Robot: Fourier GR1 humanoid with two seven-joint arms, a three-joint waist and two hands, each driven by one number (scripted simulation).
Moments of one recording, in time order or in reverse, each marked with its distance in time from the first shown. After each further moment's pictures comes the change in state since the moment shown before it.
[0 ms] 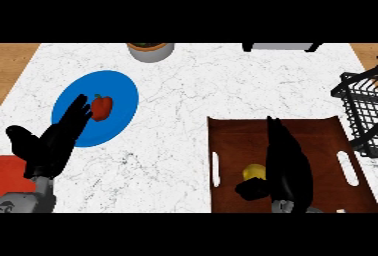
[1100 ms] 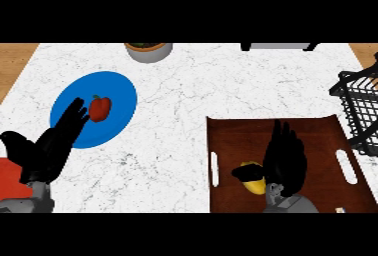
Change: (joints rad) left arm 0.036 -0.042 0.058 -0.022 -0.043 -0.048 0.006; right arm 0.029 0.132 -0.157 0.233 0.238 0.027 -0.089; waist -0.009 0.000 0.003
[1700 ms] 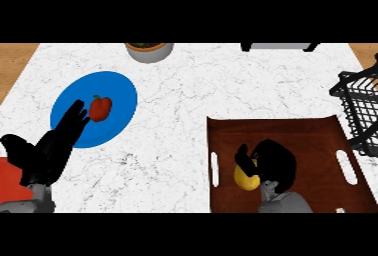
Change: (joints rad) left arm 0.014 -0.028 0.024 -0.003 -0.024 -0.030 -0.005; right arm -0.009 0.024 -0.031 0.133 -0.063 0.053 -0.064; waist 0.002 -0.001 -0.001
